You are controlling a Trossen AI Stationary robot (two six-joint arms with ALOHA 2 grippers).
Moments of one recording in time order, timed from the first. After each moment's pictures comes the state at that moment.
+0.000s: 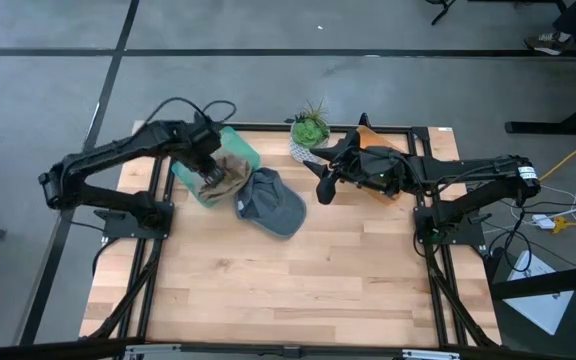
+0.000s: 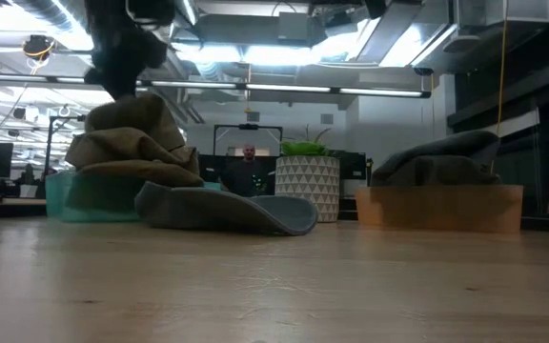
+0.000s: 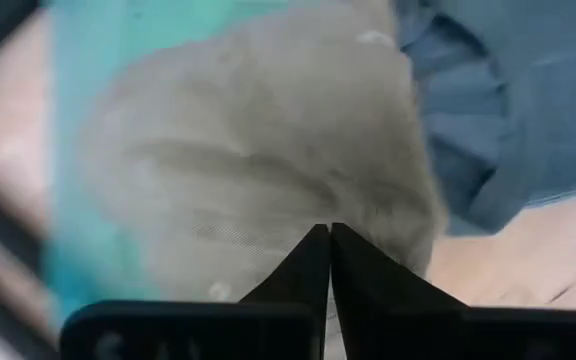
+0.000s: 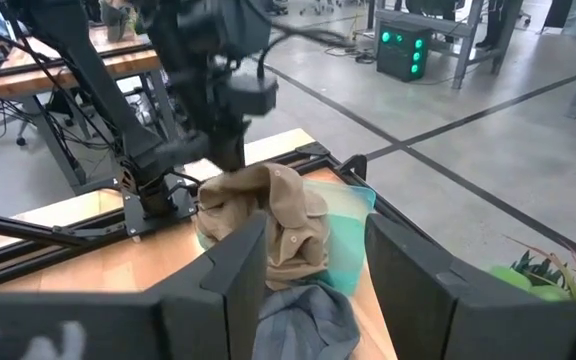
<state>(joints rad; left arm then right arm) 0.53 1.15 1.08 -1.16 -0.02 -0.31 0.04 1.30 1.23 -0.17 0.49 0.21</state>
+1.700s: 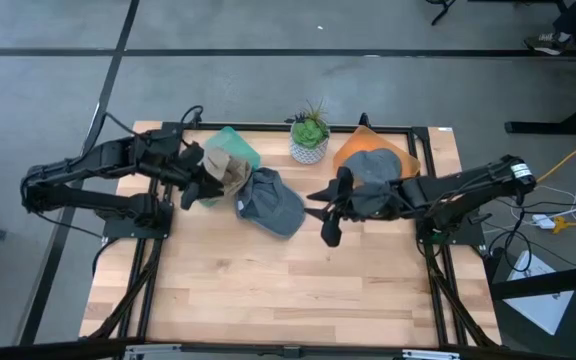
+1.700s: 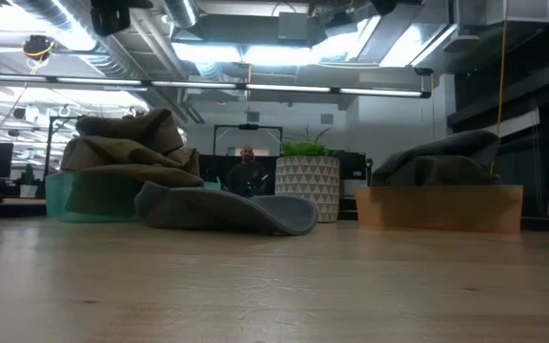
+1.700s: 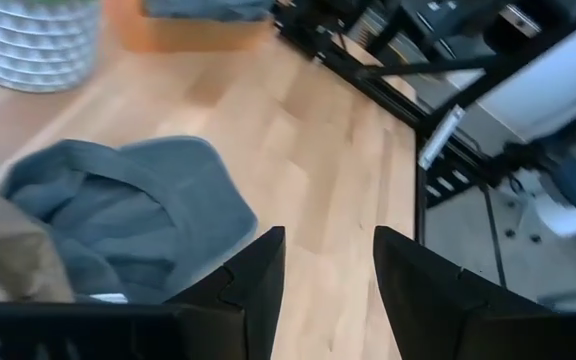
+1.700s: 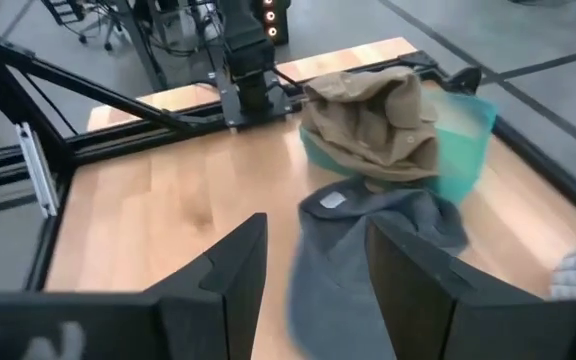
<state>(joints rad) 0.20 0.79 1.02 -0.75 0.26 -0.51 0.24 1.34 1.23 -0.34 0.42 0.33</state>
